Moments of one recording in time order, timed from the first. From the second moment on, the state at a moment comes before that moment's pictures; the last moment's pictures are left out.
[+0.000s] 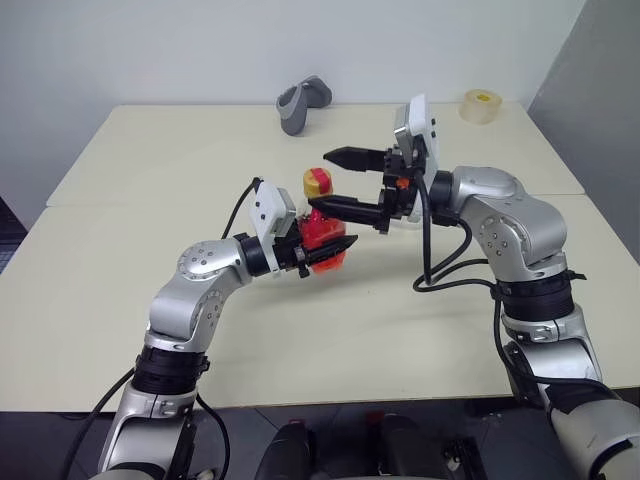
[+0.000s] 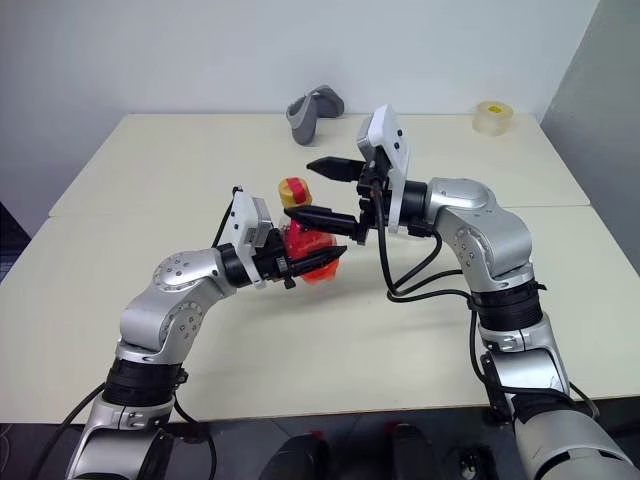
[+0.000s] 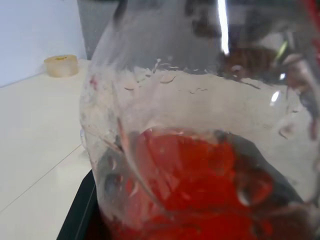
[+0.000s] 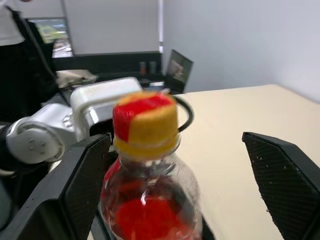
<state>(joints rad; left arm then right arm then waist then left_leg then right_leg) -0.52 0.43 -0.05 -0.10 -0.44 0.40 -0.88 -0.91 -0.33 0.09 -0.06 0.47 0.66 0.90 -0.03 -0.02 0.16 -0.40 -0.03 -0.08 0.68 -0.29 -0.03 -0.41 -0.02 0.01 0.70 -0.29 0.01</state>
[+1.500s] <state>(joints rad) -0.70 0.34 -0.06 0.23 -0.33 0.26 -0.89 -0.96 -0.33 0.10 -0.02 0.40 0.64 0.67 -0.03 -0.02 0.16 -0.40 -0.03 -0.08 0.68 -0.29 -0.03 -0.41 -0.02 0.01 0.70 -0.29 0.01</state>
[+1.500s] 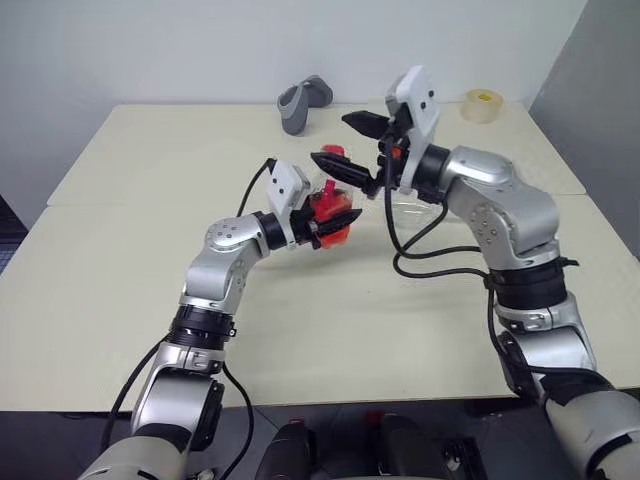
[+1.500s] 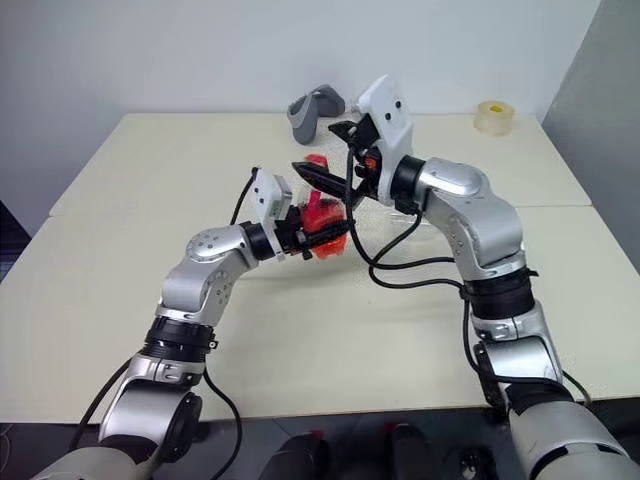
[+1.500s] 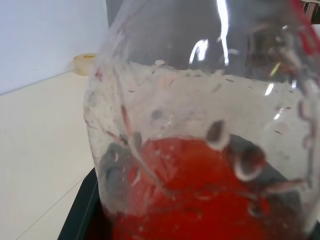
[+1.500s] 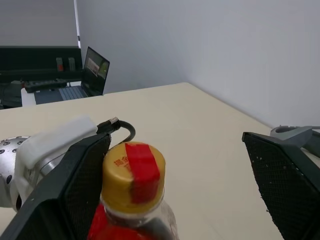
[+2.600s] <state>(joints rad) -0.71 0.35 -0.04 0.23 -0.33 0.23 -0.91 -0.95 -0.29 0.05 -0.07 0.50 0.73 0.68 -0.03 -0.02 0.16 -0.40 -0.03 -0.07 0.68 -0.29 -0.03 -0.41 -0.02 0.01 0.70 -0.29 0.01</state>
